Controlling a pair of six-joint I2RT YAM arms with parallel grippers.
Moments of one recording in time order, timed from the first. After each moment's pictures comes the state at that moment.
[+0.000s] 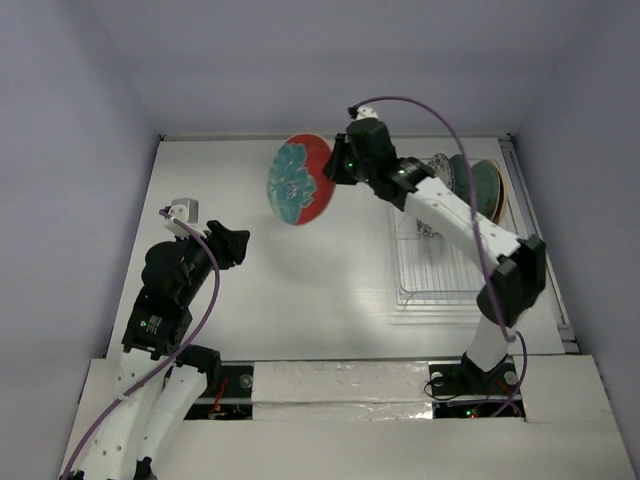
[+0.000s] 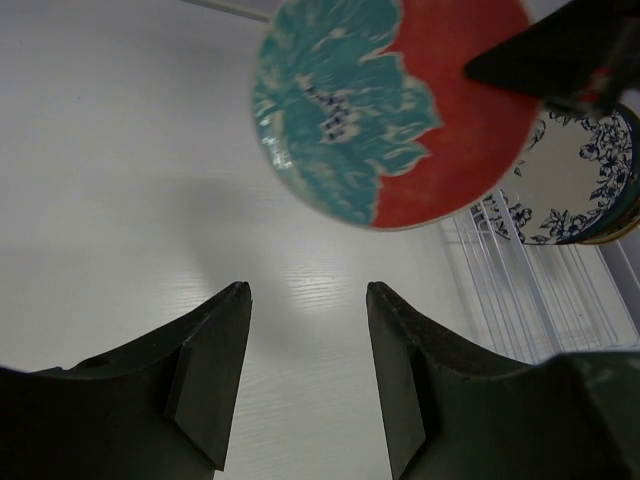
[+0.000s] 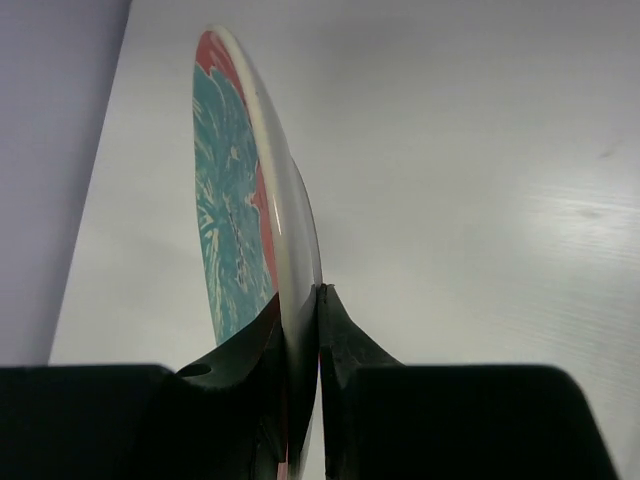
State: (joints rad) left arm -0.26 0.52 0.70 -0.38 0.08 -0.44; right arm 0.67 1.74 1.75 -0.46 0.17 0.55
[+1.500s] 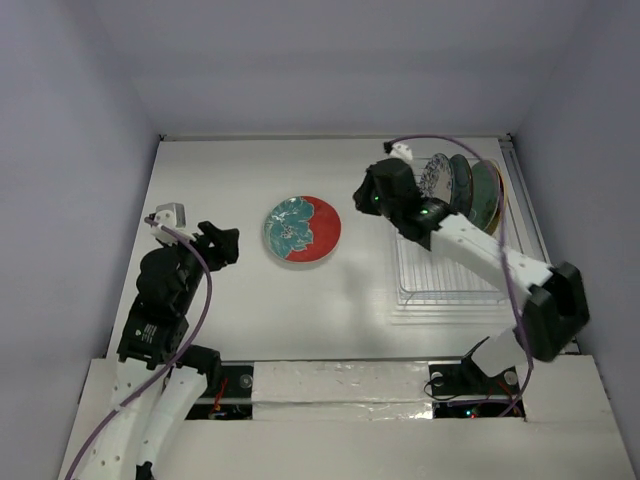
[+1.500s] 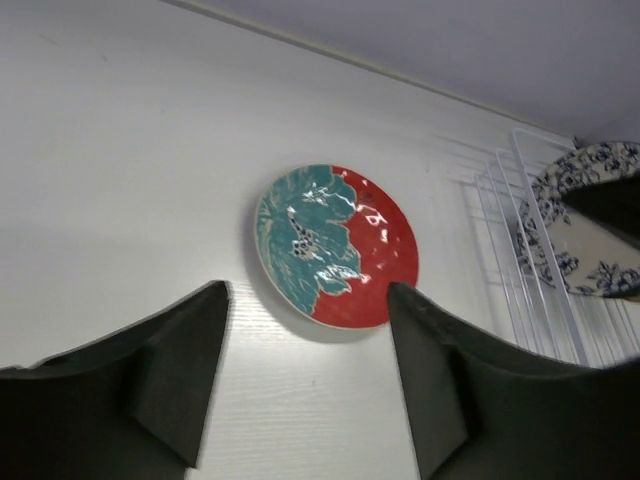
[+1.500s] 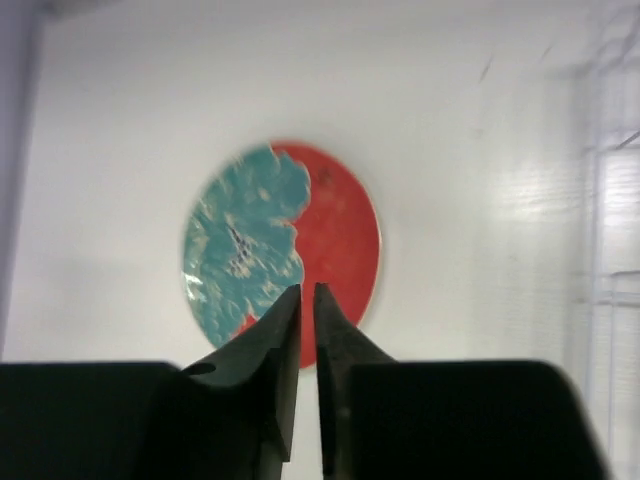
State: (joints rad) left arm -0.26 0.48 0.71 -0.42 -0.07 -0.45; right arm 0.66 1.54 1.25 -0.23 0.29 0.65
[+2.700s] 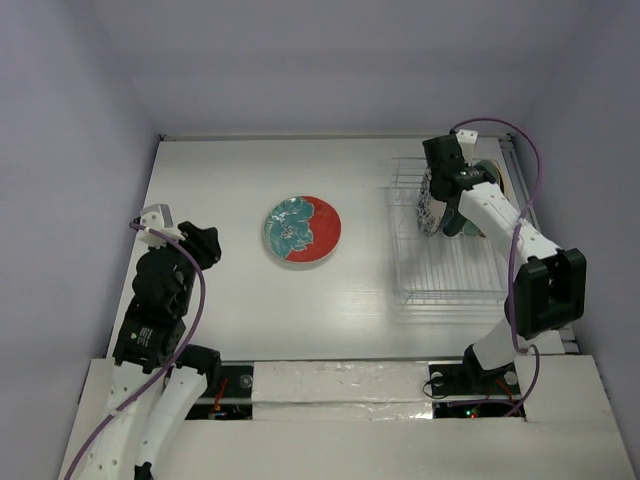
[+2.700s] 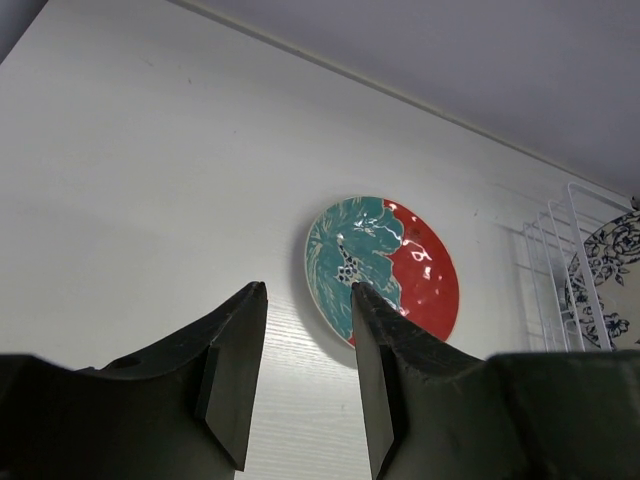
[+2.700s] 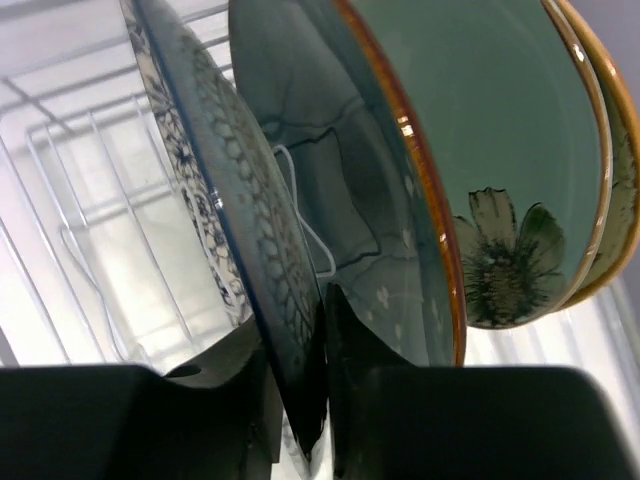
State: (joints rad) left arm -0.26 0.47 0.75 -0.47 -0.26 -0.46; right arm 0.28 1.61 1.40 -0.65 0.65 0.39
